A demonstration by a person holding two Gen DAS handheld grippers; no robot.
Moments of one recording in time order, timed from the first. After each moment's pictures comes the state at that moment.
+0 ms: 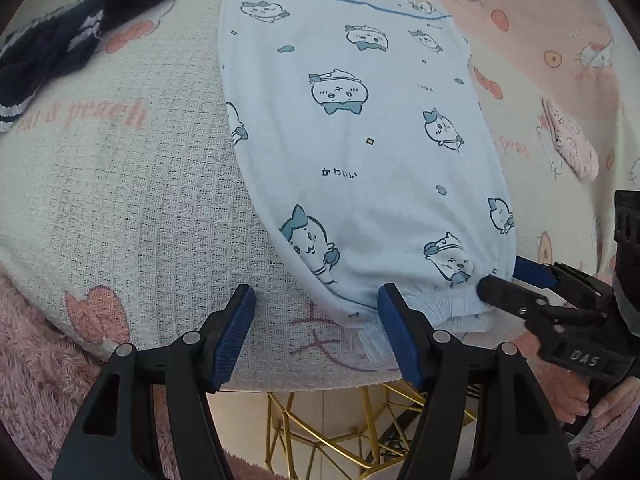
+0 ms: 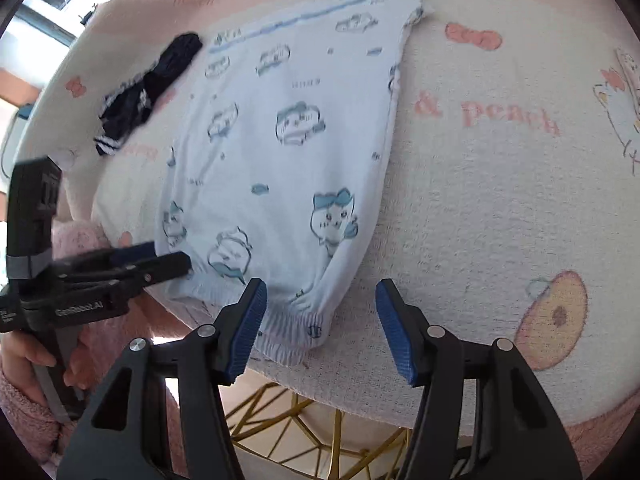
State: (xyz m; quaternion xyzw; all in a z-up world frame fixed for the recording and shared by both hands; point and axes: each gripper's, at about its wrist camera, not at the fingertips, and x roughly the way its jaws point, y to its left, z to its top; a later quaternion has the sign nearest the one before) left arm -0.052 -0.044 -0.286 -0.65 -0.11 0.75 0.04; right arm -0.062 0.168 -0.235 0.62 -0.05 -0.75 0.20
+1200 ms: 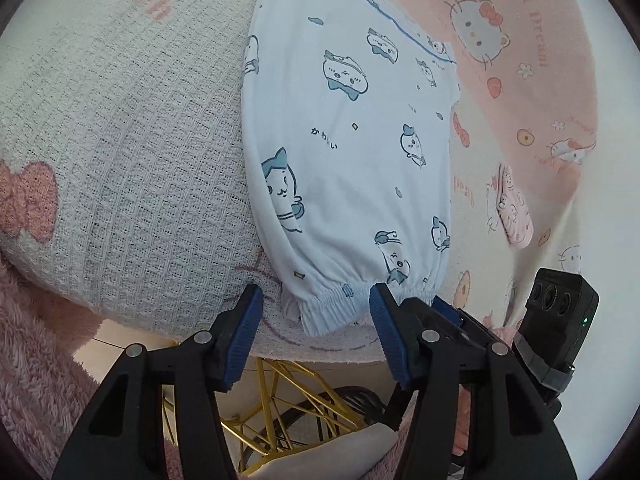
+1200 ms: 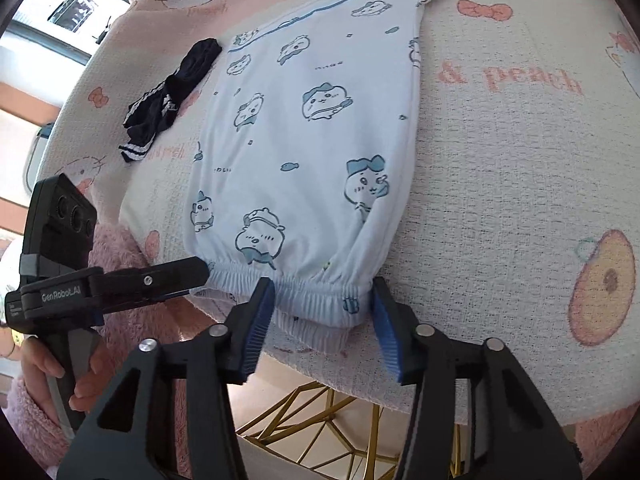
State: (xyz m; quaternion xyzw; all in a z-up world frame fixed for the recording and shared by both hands) left arm -0.045 -0.034 -0.337 -0.61 -0.35 0.71 0.07; right arm -0.069 0.146 -0.257 0.61 -0.13 -0.75 0.25
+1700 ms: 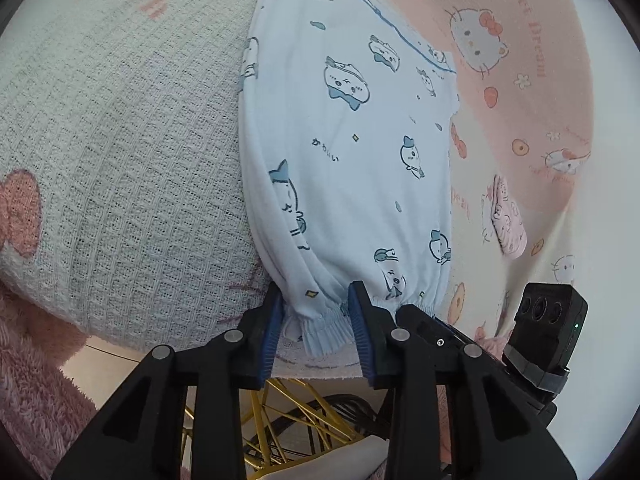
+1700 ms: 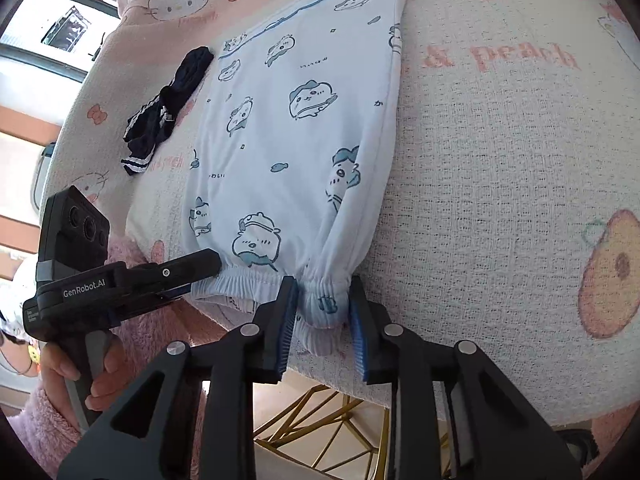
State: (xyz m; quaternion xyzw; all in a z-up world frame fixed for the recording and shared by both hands) left arm -0.032 -0.044 -0.332 -0.60 -0.36 0.71 0.08; right arm -0.072 0.156 -0.263 0.61 -0.16 -0.74 0.24
